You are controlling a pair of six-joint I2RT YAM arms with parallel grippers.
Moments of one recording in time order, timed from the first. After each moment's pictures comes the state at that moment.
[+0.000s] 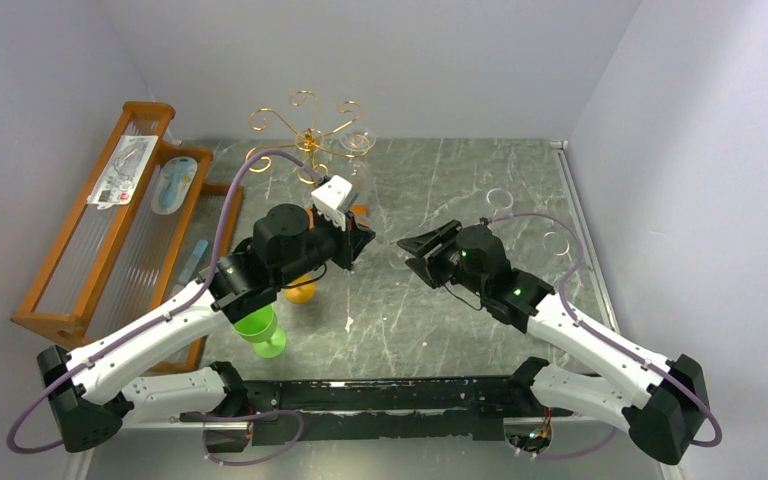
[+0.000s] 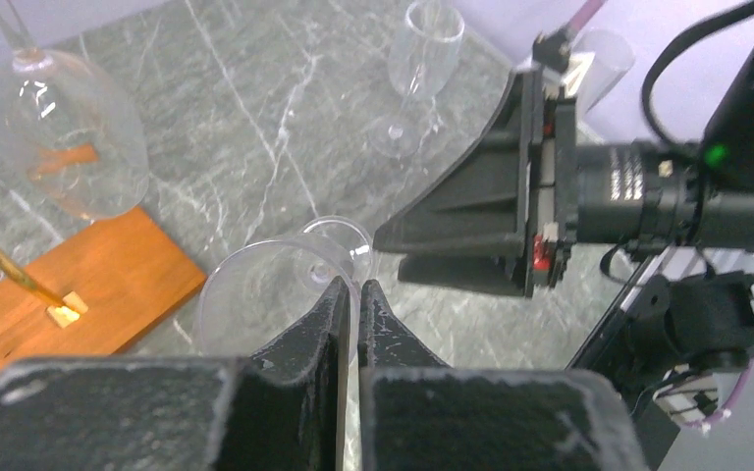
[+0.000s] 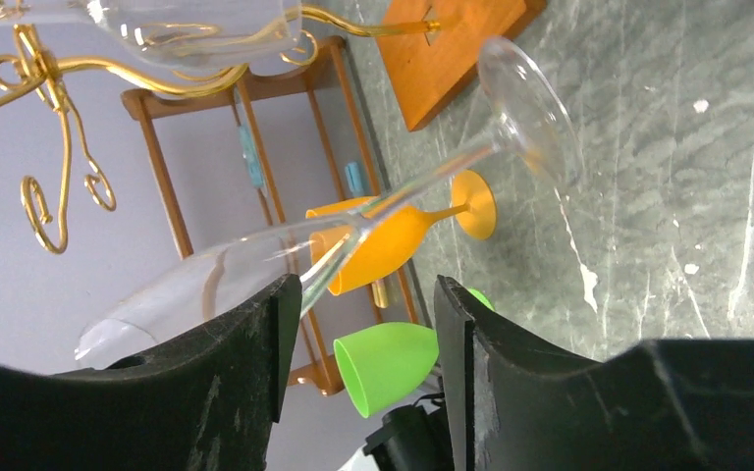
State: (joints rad) left arm -0.93 1.06 1.06 -0.24 -0.10 -0.23; right arm 0.74 0.98 0.73 -0.20 0.12 1.49
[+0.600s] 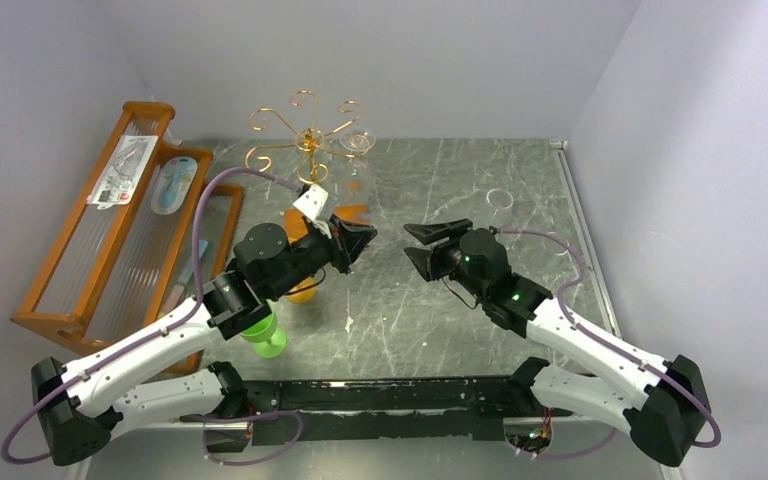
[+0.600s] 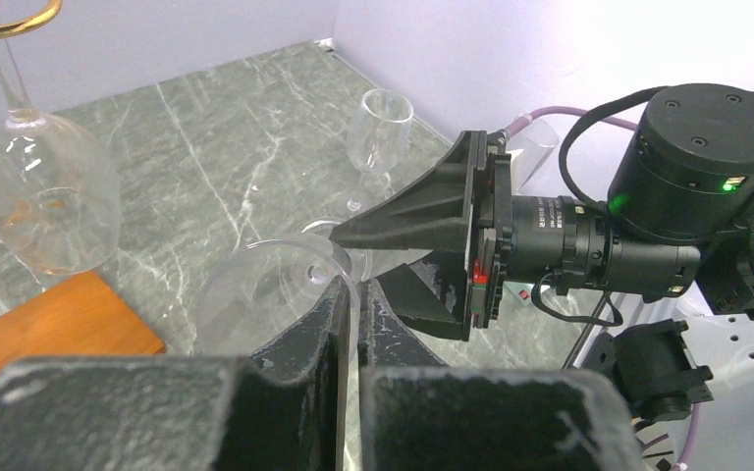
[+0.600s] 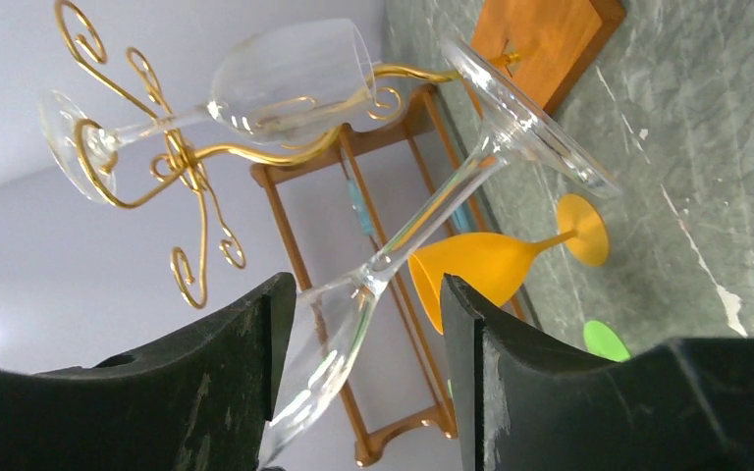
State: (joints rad) left arm -0.93 0.96 0.88 0.08 -0.07 -0.28; right arm 0.74 0.97 0.65 -0.04 0.21 1.76
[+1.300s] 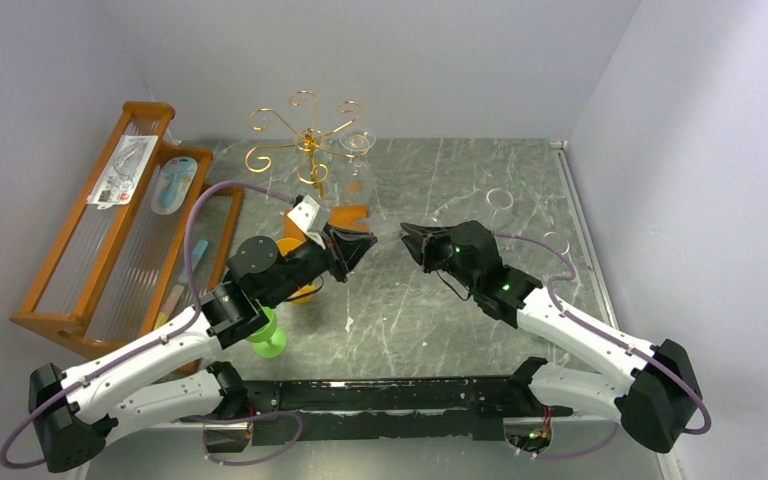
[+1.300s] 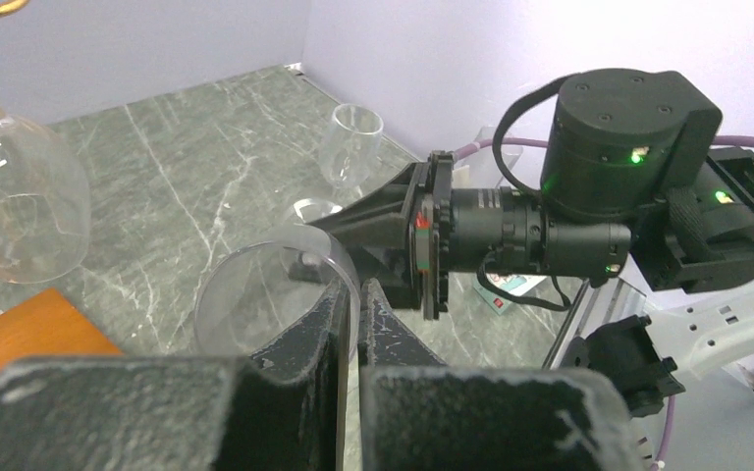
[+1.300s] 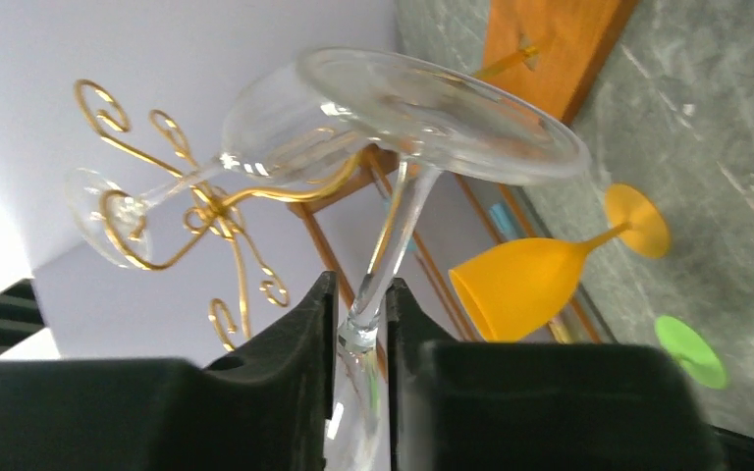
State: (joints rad) left arm -0.93 0.91 0.77 0.22 -0.03 -0.30; right arm 0.74 1.06 0.69 -0.05 0.20 1.93
